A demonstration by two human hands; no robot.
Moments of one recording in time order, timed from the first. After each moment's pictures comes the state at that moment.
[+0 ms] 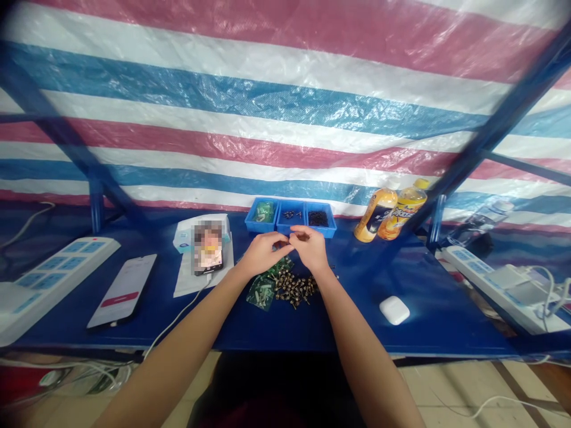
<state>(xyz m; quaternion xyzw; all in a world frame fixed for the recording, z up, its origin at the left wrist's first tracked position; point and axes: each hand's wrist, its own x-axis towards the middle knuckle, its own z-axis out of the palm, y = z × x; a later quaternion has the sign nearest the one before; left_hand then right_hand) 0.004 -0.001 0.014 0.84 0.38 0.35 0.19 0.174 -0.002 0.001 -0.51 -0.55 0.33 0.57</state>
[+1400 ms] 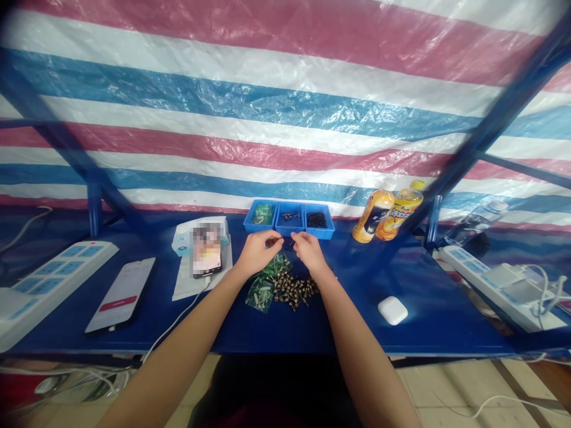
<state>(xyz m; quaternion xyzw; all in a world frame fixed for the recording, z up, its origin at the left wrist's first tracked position) 0.002 0.006 0.007 0.78 0.44 0.41 0.18 0.170 -0.008 0.012 -0.52 -0.43 0.53 0.52</state>
